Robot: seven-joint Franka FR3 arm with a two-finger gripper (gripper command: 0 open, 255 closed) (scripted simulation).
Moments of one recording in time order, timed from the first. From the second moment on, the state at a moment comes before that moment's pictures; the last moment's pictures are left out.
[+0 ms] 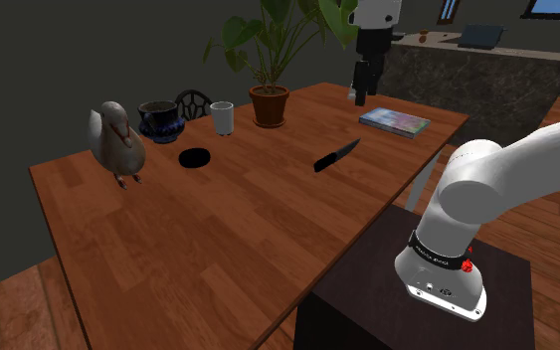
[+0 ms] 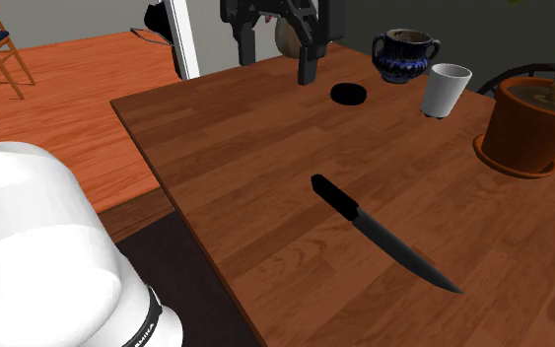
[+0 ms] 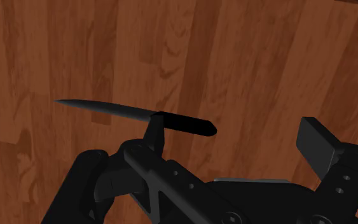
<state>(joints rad) 0.00 -0.81 -0.07 -2.37 -0.10 1.50 -0.12</state>
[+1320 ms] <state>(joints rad) 0.32 -0.59 -0.74 -2.56 -0.40 2.04 -1.35</state>
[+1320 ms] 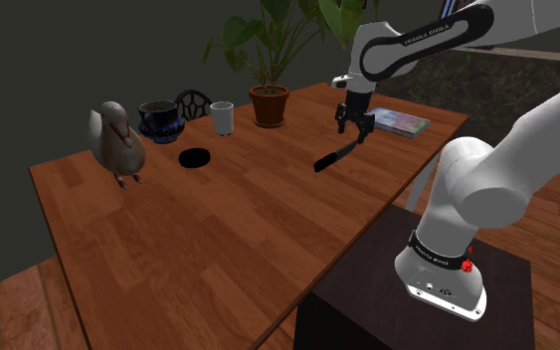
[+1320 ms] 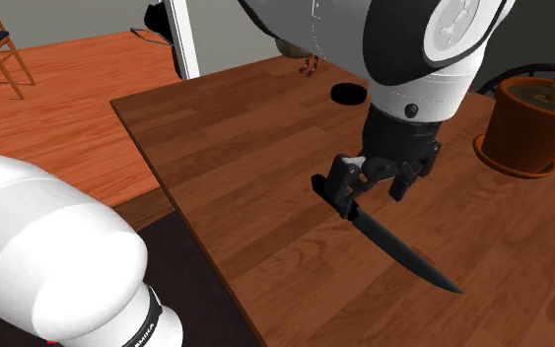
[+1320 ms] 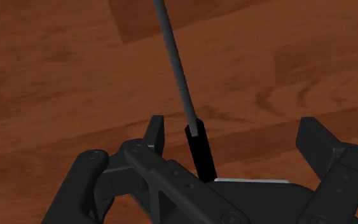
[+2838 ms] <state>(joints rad) 0.51 -0.37 -0.98 -2.58 -0.35 2.30 -1.66</state>
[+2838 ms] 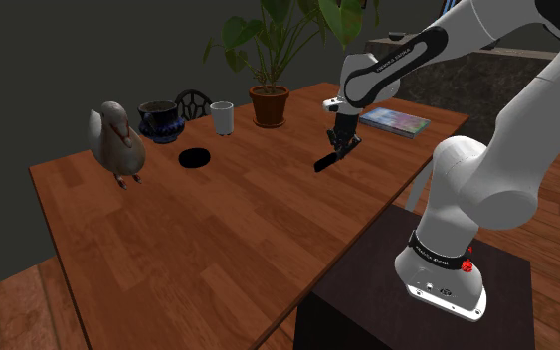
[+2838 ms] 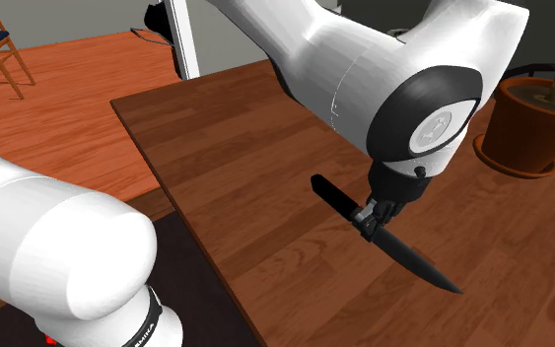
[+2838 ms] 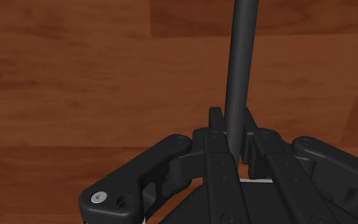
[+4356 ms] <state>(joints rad) 0.44 -0.53 -0.84 -2.45 -0.38 2.02 -1.61</state>
